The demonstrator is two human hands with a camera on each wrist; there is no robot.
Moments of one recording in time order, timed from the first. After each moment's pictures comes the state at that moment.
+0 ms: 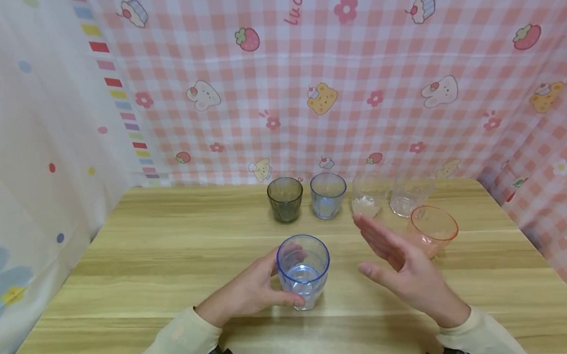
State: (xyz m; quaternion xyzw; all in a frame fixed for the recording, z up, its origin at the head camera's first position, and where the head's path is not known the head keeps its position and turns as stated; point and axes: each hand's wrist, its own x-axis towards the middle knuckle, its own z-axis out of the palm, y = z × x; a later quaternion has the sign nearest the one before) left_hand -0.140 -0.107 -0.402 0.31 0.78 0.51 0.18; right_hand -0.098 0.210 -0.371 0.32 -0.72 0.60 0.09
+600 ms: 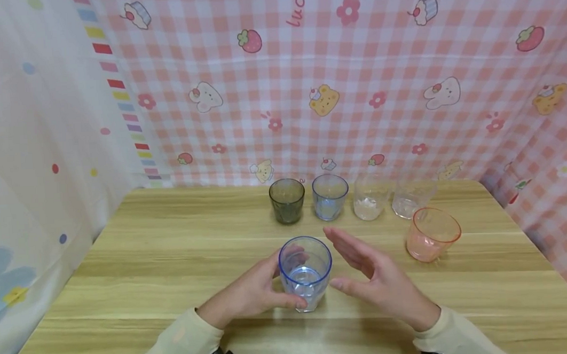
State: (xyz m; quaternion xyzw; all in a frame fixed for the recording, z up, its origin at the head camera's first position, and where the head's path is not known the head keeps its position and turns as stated) left_hand -0.140 -0.108 -0.403 0.31 0.79 0.50 0.18; right_hand -0.100 0.174 -0.380 0.30 -0.75 0.59 0.00
